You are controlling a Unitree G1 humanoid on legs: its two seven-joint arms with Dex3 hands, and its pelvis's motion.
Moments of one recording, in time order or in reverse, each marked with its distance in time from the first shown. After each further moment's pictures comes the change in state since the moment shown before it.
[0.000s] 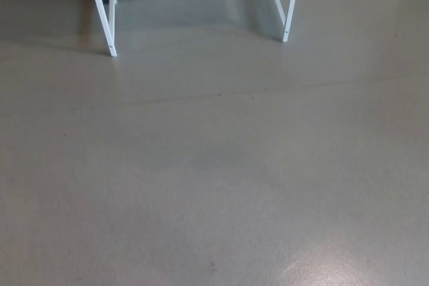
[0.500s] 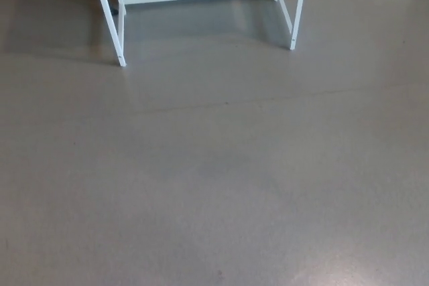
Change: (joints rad) left_arm -0.022 0.013 0.012 0.041 -0.006 0.000 -0.036; right_arm 0.015 -0.001 -0.015 0.004 0.014 0.008 0.062
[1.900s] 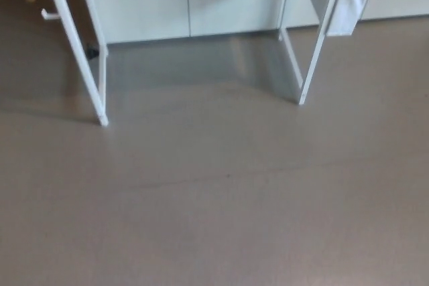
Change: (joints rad) left_arm -0.067 0.032 0.031 0.063 -0.013 -0.001 -0.030; right_arm -0.061 0.039 0.023 0.180 -0.025 -0.120 -0.037
